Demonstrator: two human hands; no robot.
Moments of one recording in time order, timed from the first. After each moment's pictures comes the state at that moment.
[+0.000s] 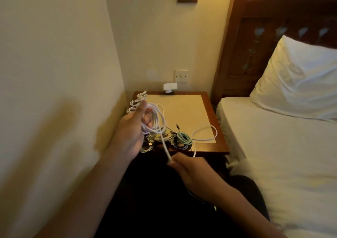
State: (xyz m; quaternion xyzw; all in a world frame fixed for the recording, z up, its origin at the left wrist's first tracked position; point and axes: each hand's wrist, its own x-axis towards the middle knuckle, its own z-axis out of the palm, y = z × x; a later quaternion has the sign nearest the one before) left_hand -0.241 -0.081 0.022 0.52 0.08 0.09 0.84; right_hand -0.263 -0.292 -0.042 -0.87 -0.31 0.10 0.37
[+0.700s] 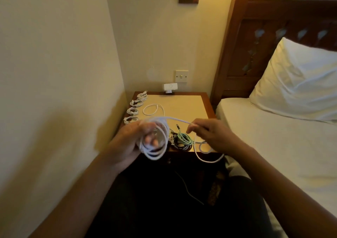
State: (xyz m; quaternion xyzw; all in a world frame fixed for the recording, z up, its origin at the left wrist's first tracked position) left_hand -0.272 -0.062 0.017 0.61 -0.10 -0.04 0.78; right_hand -0.182 -0.326 0.006 -0.88 -0.29 0.02 0.36
